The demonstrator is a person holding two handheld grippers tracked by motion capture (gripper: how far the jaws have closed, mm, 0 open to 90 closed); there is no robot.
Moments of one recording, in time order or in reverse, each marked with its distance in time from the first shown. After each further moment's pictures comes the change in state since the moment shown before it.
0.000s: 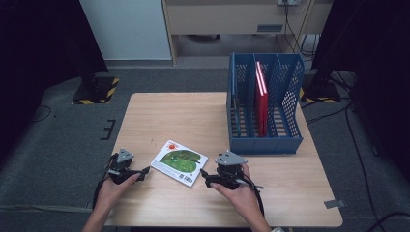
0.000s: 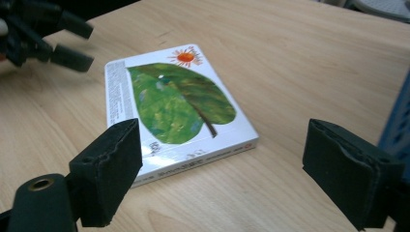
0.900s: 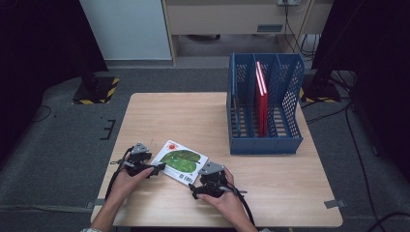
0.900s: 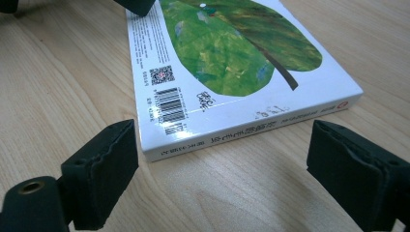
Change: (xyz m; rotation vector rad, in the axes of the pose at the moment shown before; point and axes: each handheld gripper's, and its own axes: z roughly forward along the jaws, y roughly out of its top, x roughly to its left) left arm -0.020 0.023 0.038 0.021 -0.191 -0.027; right arm 0.033 -0.028 0.046 0.164 0.065 -0.033
